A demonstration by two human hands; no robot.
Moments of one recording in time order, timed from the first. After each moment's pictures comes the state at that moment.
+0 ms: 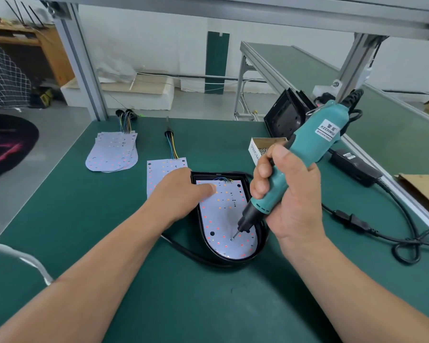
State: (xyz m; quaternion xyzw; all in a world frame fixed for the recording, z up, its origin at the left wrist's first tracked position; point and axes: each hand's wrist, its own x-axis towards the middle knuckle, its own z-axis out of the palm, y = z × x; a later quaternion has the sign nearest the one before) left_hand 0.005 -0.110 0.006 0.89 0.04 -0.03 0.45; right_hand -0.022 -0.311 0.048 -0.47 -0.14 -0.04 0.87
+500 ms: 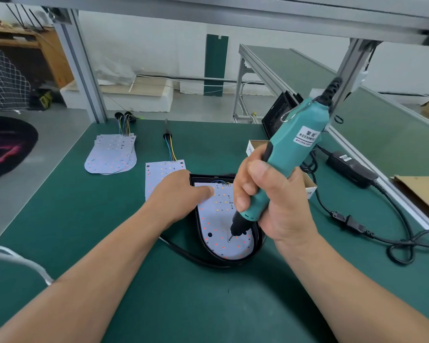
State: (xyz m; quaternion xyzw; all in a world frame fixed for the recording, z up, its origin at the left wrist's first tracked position) left_hand 0.005 -0.113 0.011 0.90 0.06 -0.04 0.44; right_hand -0.029 -0.304 0.054 -0.52 -0.27 0.00 0.81
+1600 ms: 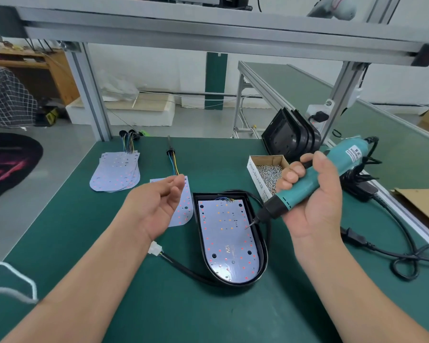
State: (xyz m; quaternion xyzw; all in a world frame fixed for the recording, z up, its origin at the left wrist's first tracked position) left_hand 0.002 -0.085 0.033 0.37 0.22 -0.01 0.90; right_hand 0.007 -0.344 0.052 -0.33 -0.05 -0.08 0.94
